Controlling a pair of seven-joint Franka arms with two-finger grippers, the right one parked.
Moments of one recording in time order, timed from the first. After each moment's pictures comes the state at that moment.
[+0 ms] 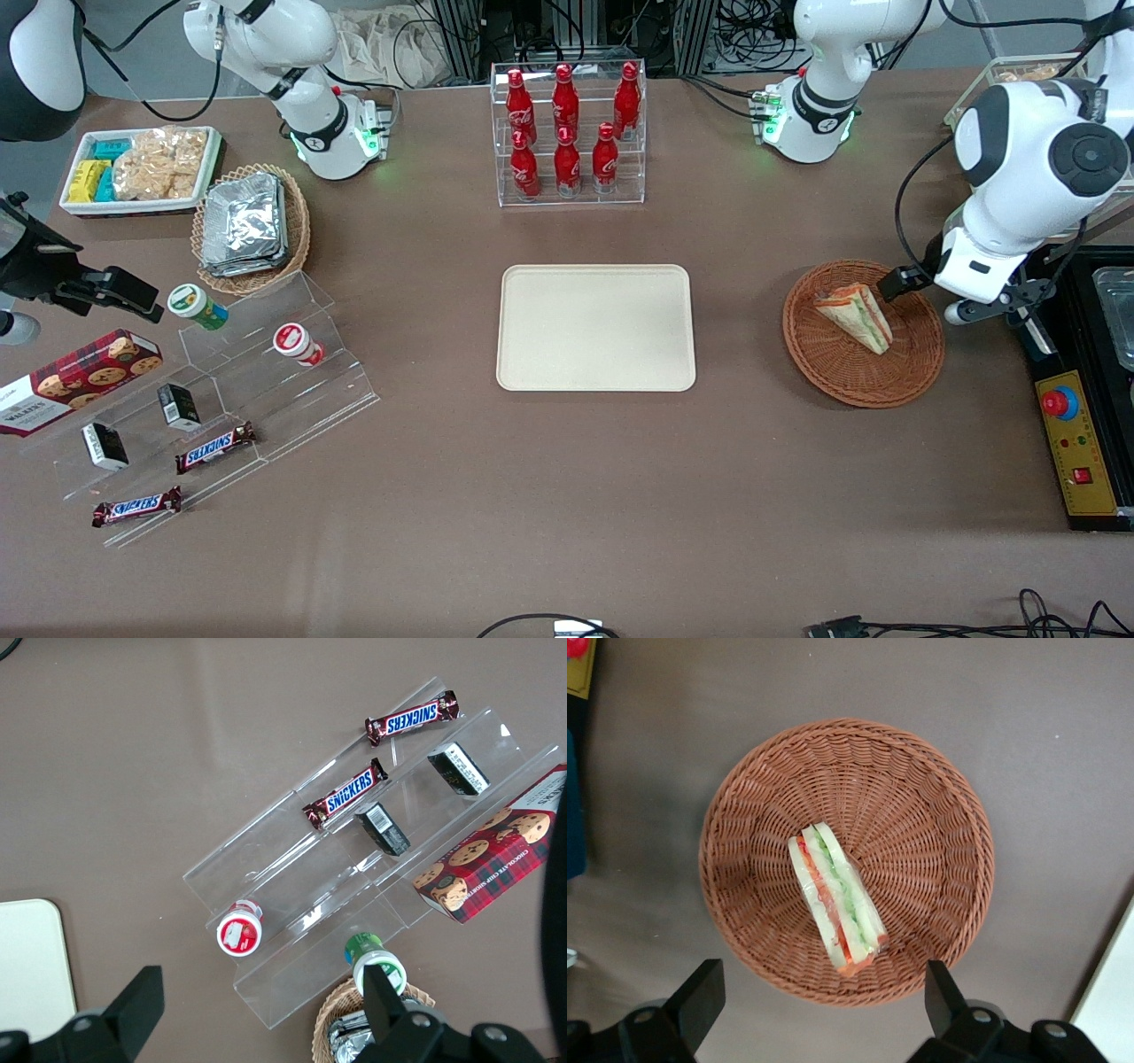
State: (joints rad) arm 0.07 -0.11 -0.09 -2.28 0.06 2.11 -0.34
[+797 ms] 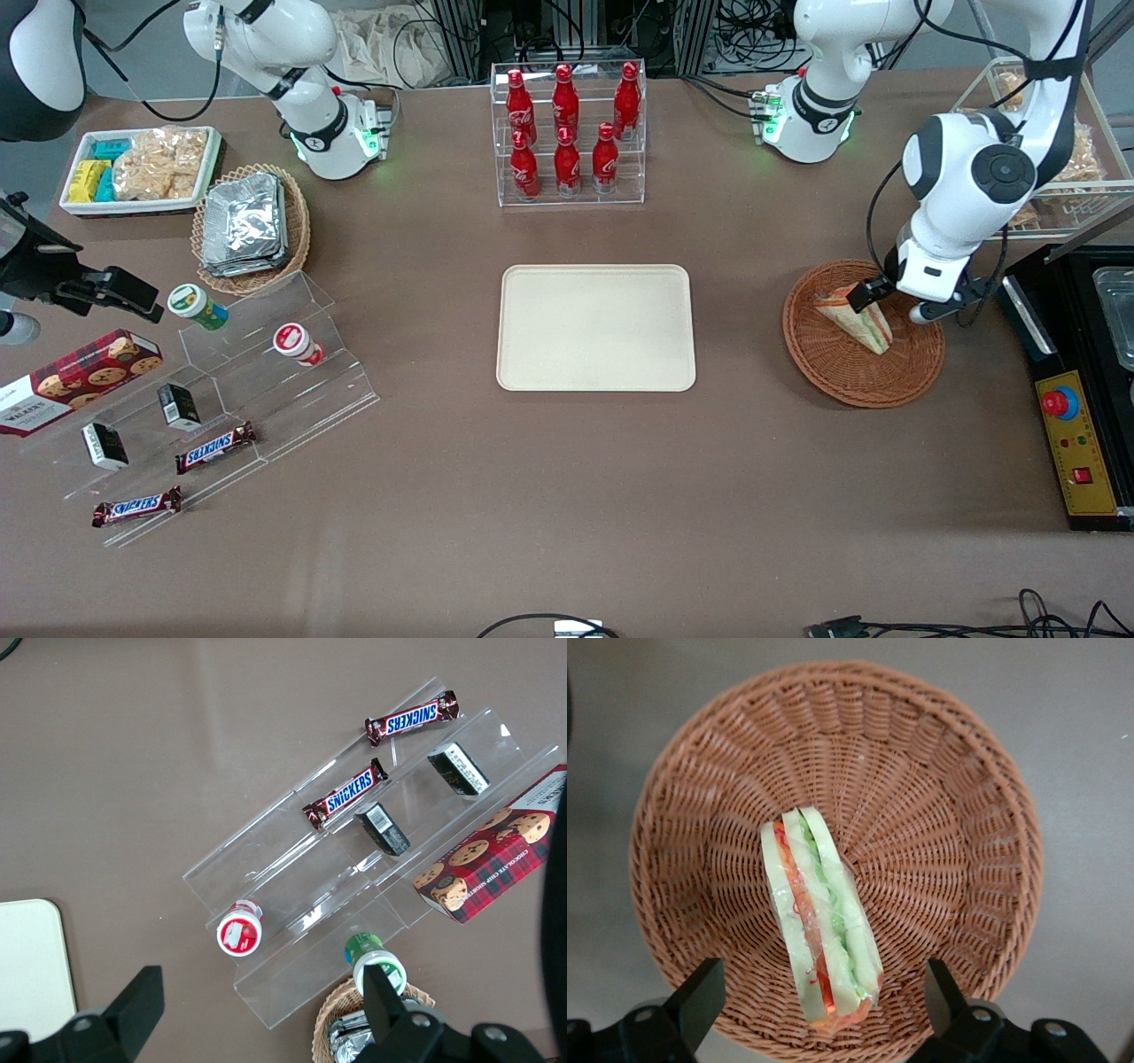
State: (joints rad) arm 0.07 -0.08 -0.09 -2.53 0.06 2.46 -0.46
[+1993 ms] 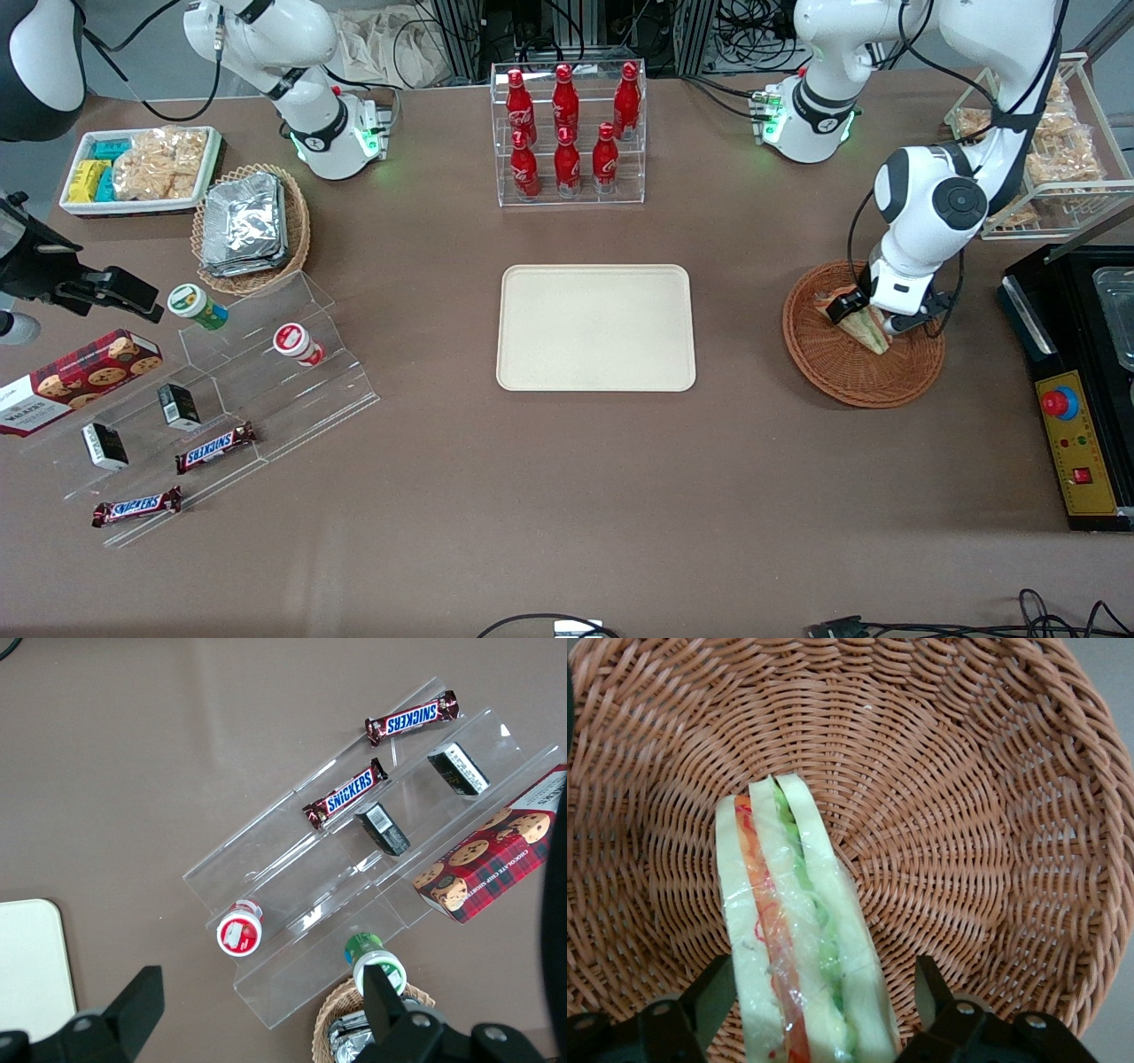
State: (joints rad) arm 0.07 0.08 -0.09 -2.60 0.06 2.70 -0.49
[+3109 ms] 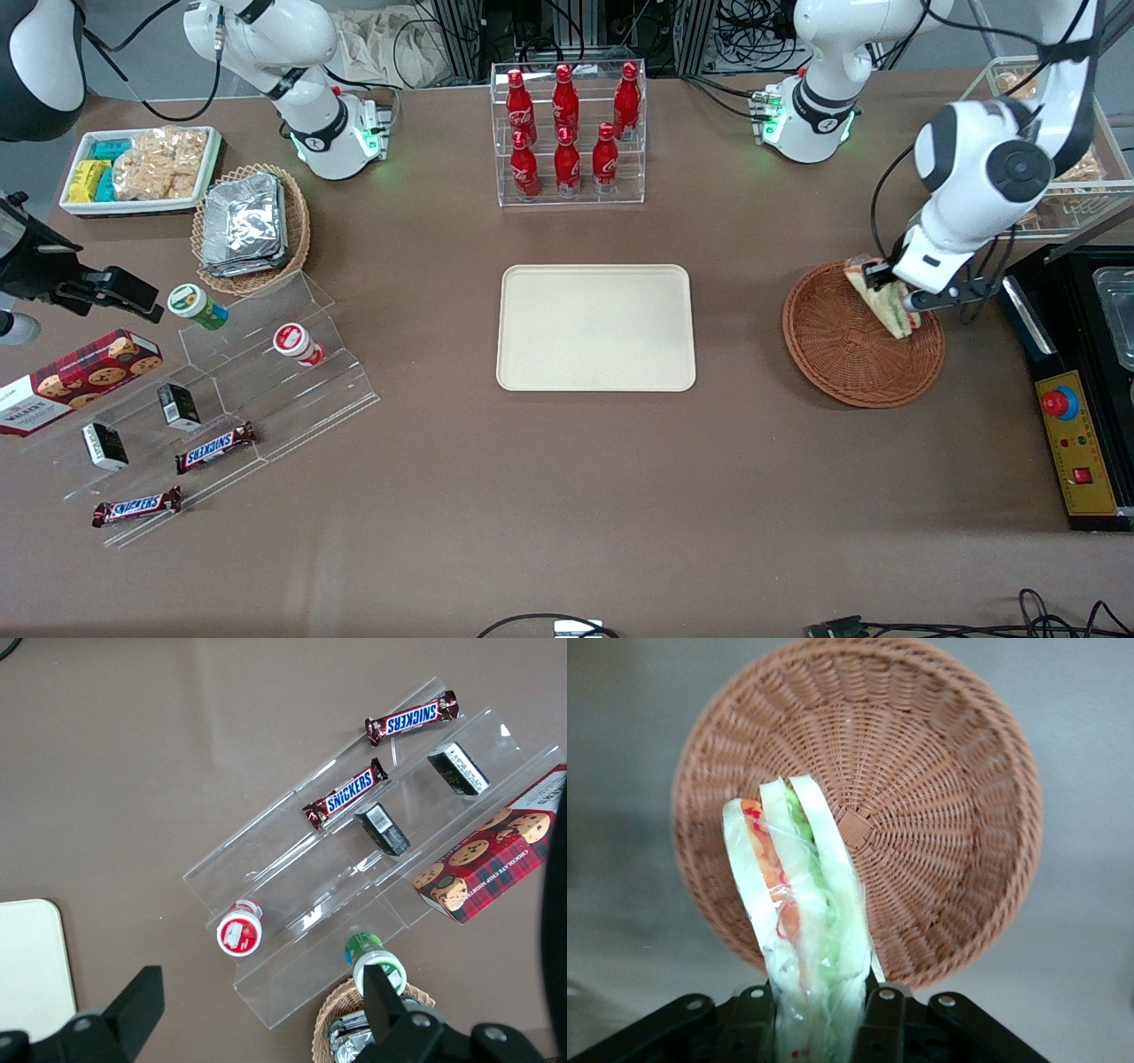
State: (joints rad) arm 0.07 -0.18 -0.08 -2.43 0.06 2.17 -0.13
